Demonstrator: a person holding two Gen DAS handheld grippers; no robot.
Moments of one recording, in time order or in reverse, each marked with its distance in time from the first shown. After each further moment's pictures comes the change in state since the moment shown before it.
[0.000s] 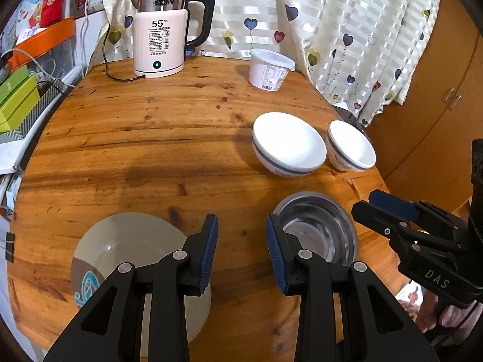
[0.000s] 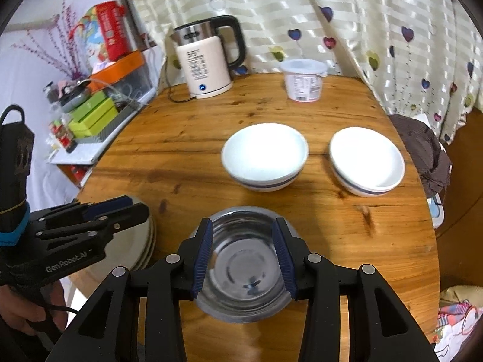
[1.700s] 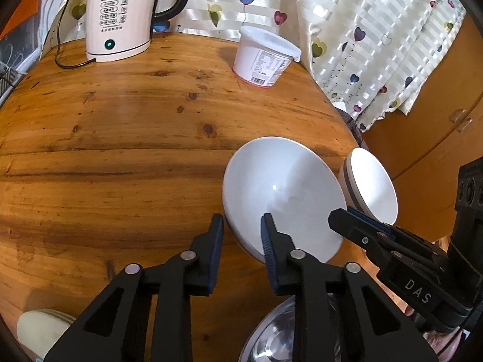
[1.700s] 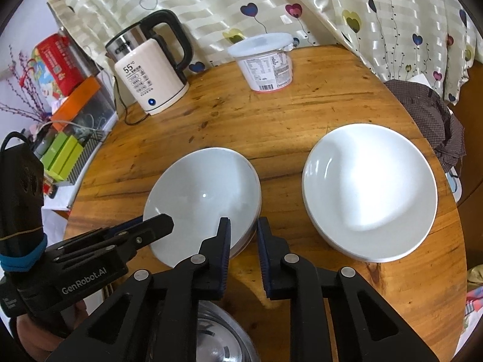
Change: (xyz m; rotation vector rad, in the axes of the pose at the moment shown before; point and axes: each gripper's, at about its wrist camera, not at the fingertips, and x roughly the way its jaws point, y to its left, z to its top) left arm 0.118 -0.015 0.073 -0.060 0.082 -0.096; right arm 0.093 -0.071 0.055 0.198 0.053 0.030
